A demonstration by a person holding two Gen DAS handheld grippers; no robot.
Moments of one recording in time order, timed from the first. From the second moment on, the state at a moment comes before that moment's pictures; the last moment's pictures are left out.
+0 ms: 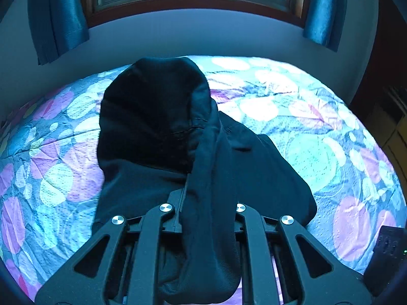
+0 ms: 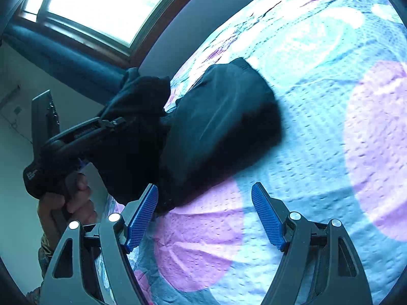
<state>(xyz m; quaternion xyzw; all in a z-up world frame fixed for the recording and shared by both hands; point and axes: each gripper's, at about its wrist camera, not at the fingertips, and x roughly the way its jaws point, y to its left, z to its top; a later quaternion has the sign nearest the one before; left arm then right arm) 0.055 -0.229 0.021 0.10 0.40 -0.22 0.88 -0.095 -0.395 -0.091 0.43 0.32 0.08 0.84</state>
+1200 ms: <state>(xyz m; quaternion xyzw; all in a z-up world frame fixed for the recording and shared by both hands) 0.034 -0.287 -0.035 0.19 0.39 -0.17 0.89 -0.125 -0.430 -0.095 0.52 0.25 0.09 0.81</state>
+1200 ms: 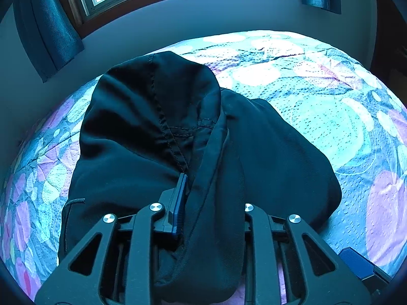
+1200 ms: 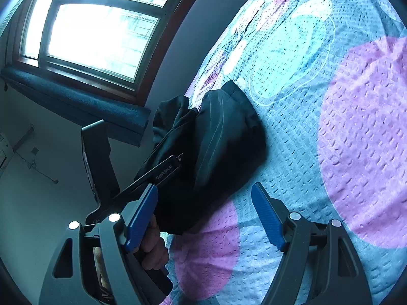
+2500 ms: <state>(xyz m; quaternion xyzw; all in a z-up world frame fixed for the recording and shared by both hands) -0.035 -0.111 -0.031 0.11 0.32 -0.15 0.93 -0.012 -0.406 -0.036 0.51 0.33 0.17 0.78</state>
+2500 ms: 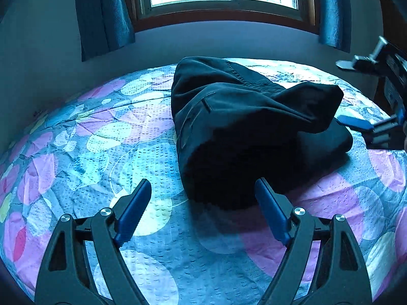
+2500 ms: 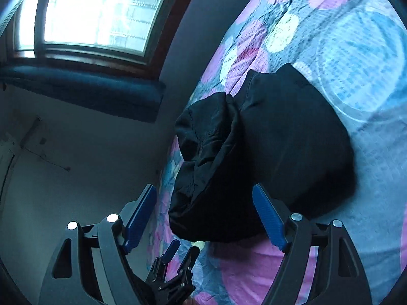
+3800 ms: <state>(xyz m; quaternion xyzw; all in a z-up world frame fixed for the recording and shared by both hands) 0.029 -0.110 -0.060 0.00 0.42 -0.16 0.89 0.051 -0.449 -0.106 0.51 0.41 0.19 0.74</state>
